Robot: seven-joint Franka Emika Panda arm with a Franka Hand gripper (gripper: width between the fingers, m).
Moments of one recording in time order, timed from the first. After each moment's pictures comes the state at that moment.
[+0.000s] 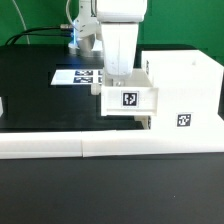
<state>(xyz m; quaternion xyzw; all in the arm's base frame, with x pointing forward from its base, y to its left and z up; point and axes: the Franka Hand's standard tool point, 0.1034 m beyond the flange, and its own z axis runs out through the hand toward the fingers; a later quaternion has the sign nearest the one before) 0.545 0.013 0.058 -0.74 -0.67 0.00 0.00</state>
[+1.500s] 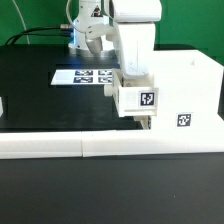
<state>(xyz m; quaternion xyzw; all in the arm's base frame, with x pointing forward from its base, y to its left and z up) 0.550 0.027 0.058 -0.70 -0.71 0.00 0.00</state>
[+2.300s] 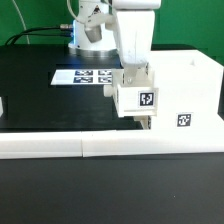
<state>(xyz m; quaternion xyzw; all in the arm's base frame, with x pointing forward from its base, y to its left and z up) 0.552 0.024 0.083 -0.71 -0.70 0.01 0.00</state>
